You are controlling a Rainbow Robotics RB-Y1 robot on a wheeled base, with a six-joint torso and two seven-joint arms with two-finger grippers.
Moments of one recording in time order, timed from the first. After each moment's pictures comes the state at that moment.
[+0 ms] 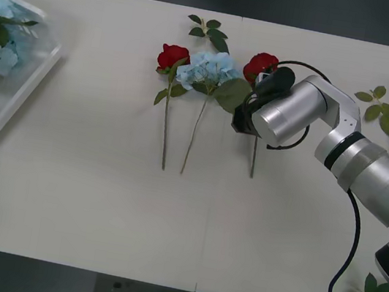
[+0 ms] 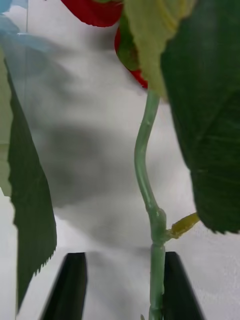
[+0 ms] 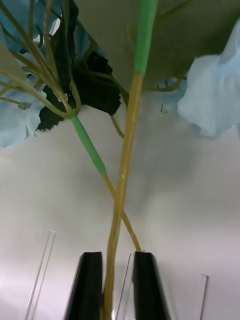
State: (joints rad) right arm -0.92 -0.43 0.81 -1.03 -0.58 0.92 0.83; left arm -0.70 1.07 -0.94 -0.60 2.29 0.38 -2.64
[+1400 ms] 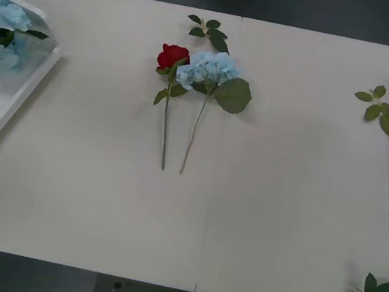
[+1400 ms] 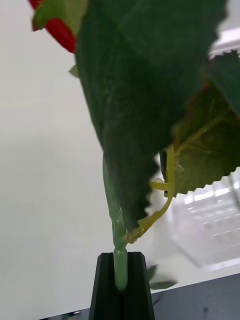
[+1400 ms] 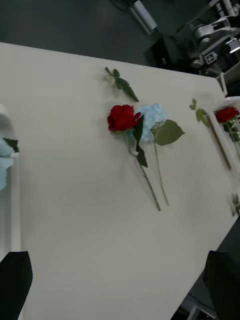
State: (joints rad) right arm -1.04 -1.43 0.60 -1.49 -1.37 1.53 1.02; left arm -0.97 1.32 -0.90 -0.44 2.72 1.57 -2.67
